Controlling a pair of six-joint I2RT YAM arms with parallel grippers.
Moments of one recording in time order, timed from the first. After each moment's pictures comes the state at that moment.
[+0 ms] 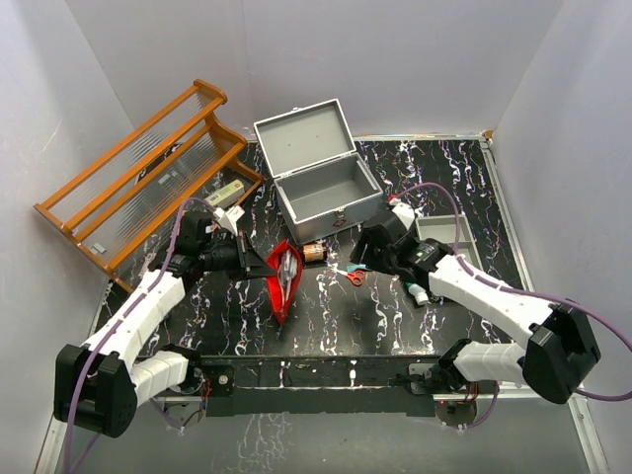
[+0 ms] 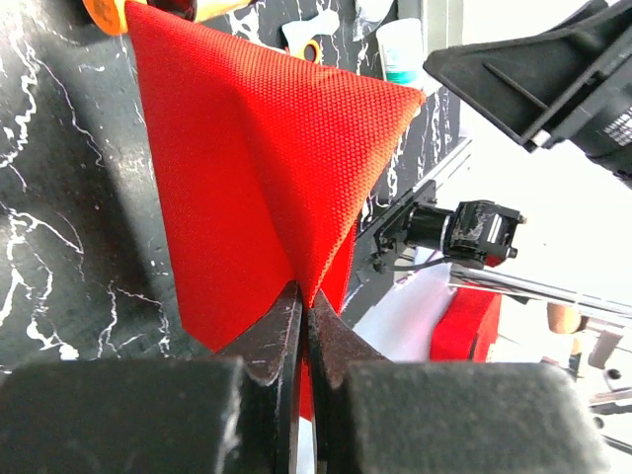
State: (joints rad) left arm -0.27 1.07 0.71 -0.42 0.73 -0.58; right arm 0.72 1.22 0.88 -0.48 0.26 0.86
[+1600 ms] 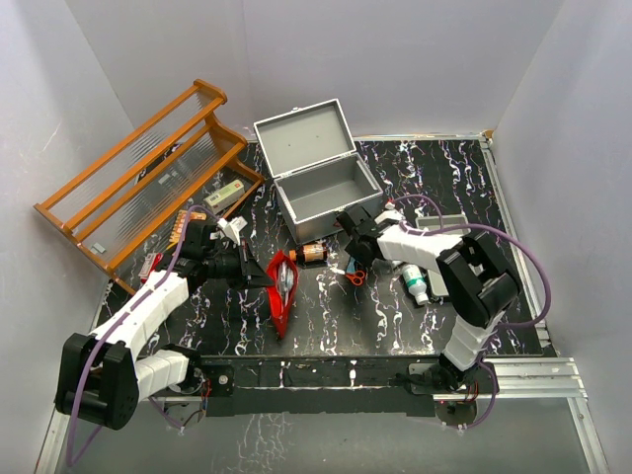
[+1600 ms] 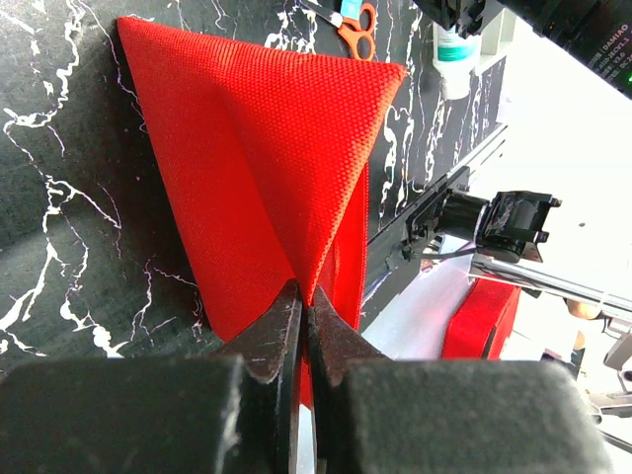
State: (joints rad) left arm -0.27 1.11 0.62 -0.39 0.73 -0.58; right arm 0.63 1.74 1.02 -0.43 0.39 1.27
